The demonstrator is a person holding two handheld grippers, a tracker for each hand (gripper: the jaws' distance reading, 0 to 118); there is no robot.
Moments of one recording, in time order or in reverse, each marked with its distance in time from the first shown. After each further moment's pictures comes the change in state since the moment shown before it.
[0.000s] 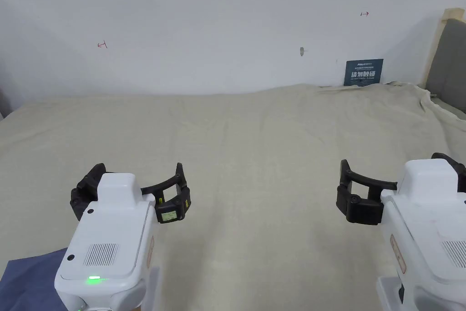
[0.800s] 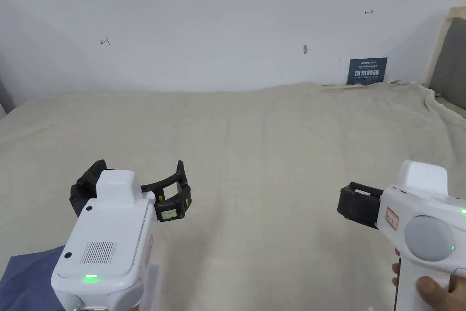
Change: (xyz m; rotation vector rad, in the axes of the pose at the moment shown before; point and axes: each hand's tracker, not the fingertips) left arm -0.003 0.003 0.002 0.002 -0.009 0.001; right arm 0.001 0.009 -0.033 -0.636 -0.114 -0.258
